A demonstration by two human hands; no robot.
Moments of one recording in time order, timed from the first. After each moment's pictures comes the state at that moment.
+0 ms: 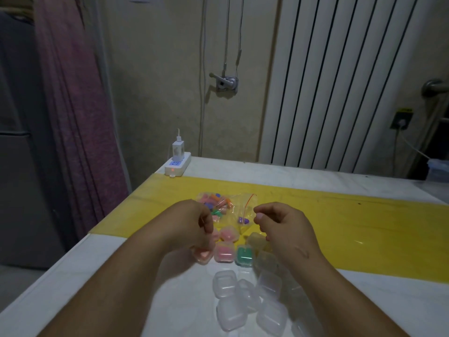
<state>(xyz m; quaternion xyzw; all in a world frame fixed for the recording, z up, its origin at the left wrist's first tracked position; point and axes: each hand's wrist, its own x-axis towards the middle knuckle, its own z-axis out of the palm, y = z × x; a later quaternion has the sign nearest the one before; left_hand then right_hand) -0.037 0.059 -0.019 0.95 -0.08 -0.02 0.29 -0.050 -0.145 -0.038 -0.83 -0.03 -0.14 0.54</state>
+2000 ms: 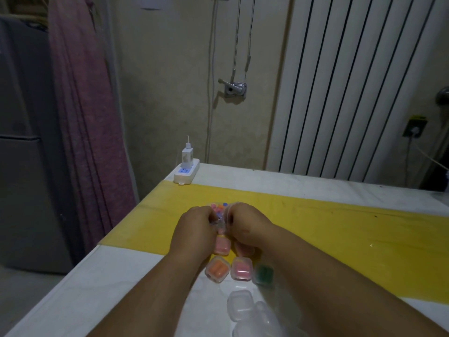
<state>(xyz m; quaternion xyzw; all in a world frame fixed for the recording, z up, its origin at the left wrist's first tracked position) 0.003 0.051 -0.063 0.92 0.02 0.22 0.33 0.047 -0.074 -0.039 -0.97 -0.18 0.02 0.17</state>
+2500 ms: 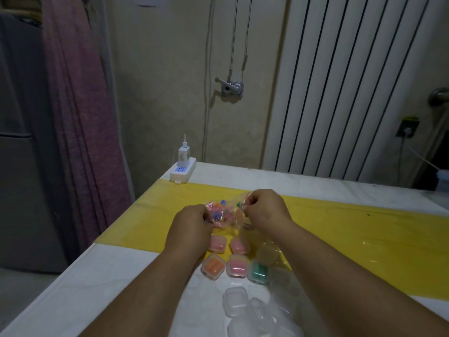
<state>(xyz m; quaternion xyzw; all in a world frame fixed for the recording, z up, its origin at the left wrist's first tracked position) 0.003 0.052 -0.062 0.92 0.04 0.20 0.33 0.032 -0.106 -0.019 -0.92 0.02 -0.08 0.38</state>
